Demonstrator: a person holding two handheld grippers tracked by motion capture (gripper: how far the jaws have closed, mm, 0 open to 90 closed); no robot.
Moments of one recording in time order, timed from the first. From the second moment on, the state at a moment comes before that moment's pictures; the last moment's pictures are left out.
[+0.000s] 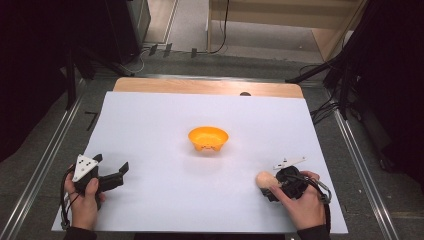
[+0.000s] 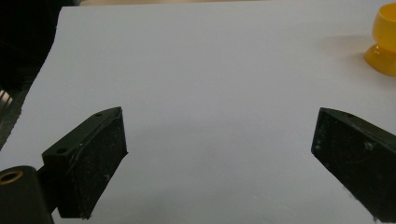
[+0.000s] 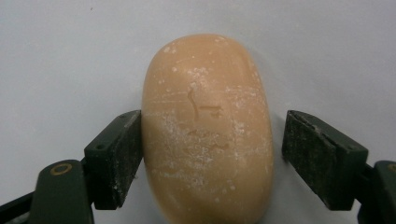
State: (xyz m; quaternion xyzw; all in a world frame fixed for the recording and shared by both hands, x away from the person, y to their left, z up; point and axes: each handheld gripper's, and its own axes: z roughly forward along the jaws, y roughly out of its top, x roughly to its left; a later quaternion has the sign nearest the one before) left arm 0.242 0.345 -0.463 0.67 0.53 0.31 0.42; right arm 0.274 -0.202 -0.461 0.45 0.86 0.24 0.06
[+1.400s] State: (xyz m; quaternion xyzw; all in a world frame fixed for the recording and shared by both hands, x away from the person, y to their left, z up) left arm 0.242 0.345 -0.463 0.67 0.53 0.31 0.42; right arm 0.300 -0.196 -0.435 0.36 0.90 0.24 0.08
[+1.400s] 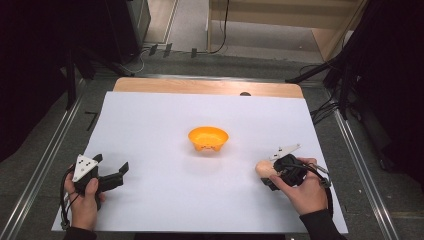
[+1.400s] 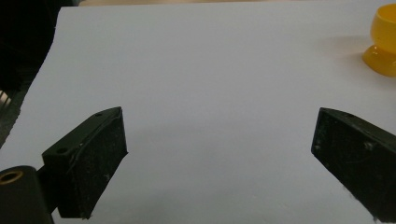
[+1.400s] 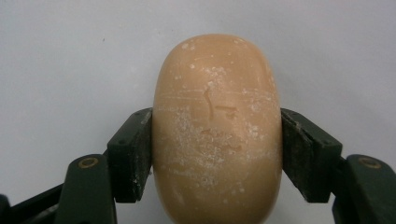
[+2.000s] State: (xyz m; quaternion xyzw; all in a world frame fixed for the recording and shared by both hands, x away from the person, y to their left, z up) left arm 0.242 0.346 -0.463 0.67 0.53 0.31 0.43; right arm 0.327 -0.184 -0.420 0.33 0.91 0.25 0.07
